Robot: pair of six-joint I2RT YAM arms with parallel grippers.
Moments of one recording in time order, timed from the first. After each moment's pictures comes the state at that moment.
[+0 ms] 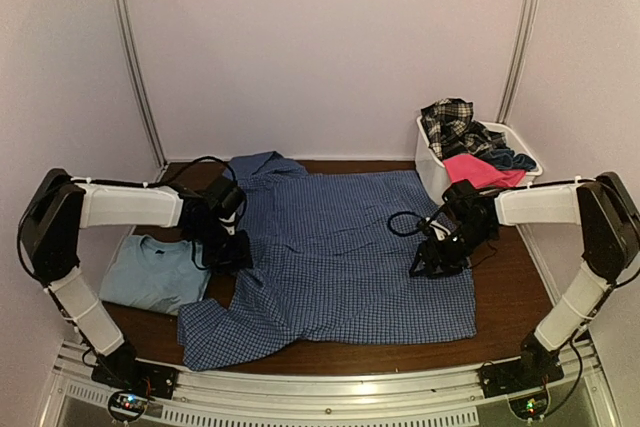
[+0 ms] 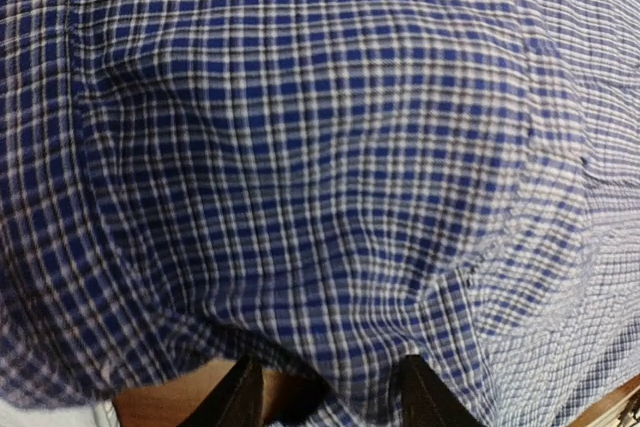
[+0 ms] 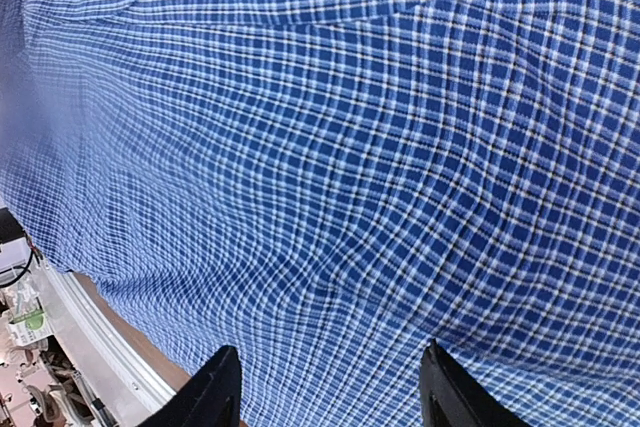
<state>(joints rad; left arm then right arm) -0.62 1.64 1.00 -0.59 0.06 -0.72 0.36 1.60 0.91 -0.60 -0.50 0.24</state>
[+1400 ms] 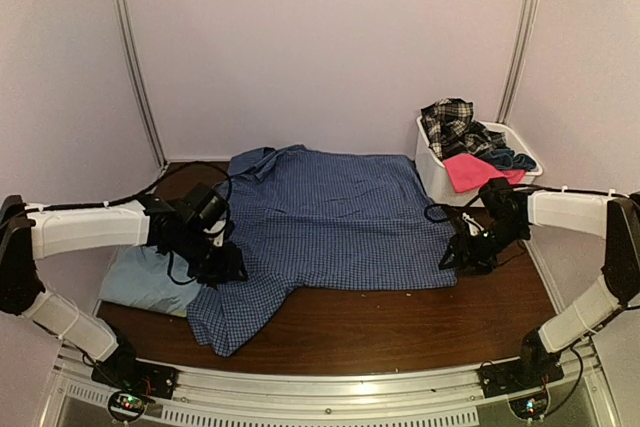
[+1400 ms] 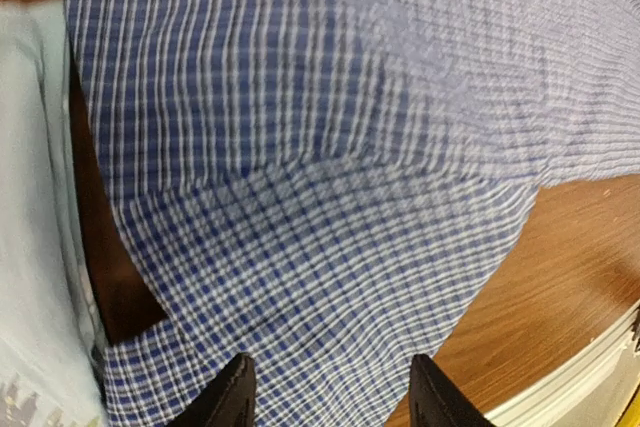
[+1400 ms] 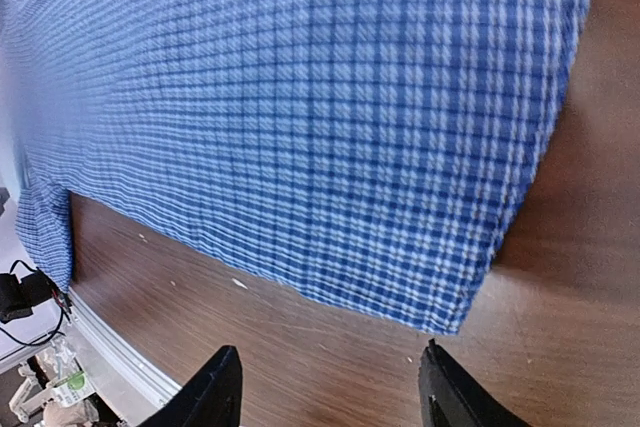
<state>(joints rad) -0.64 1.42 0.91 -0.64 0.13 -0.64 0.18 1.46 0.87 -0.72 -0.48 0.28</state>
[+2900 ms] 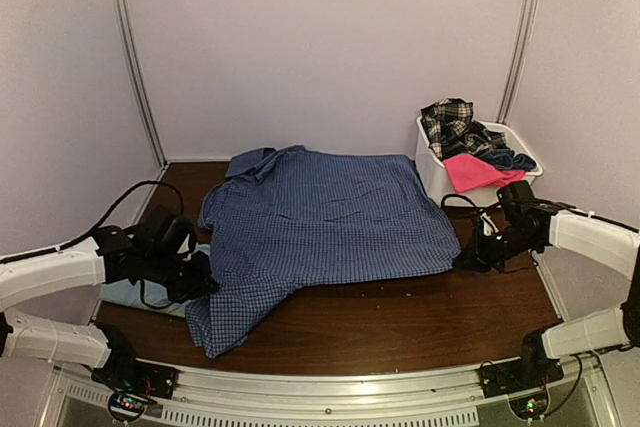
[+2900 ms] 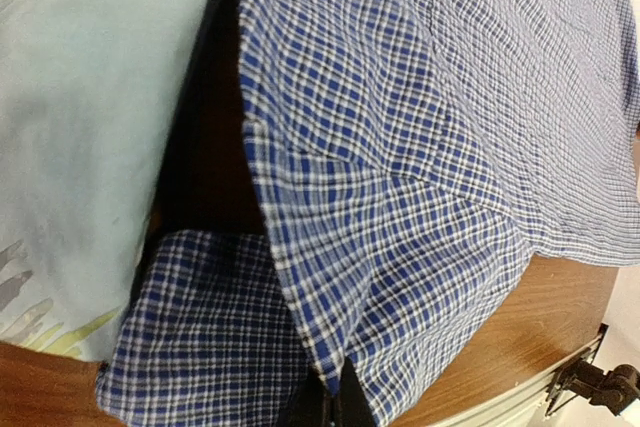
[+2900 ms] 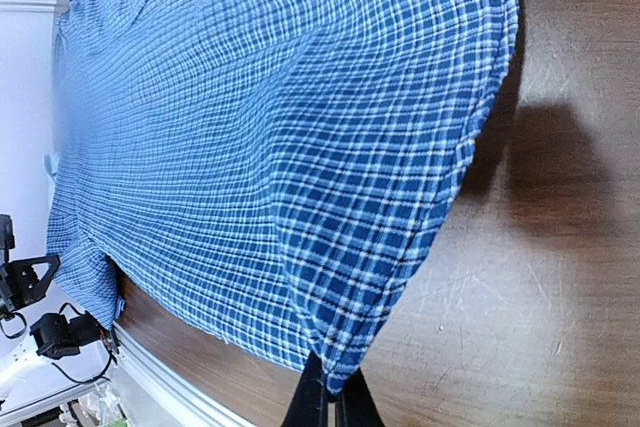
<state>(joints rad) -0.68 1.07 0.61 -0.56 0.08 -1.02 0.15 1.22 0.70 -0.60 -0.50 0.47</state>
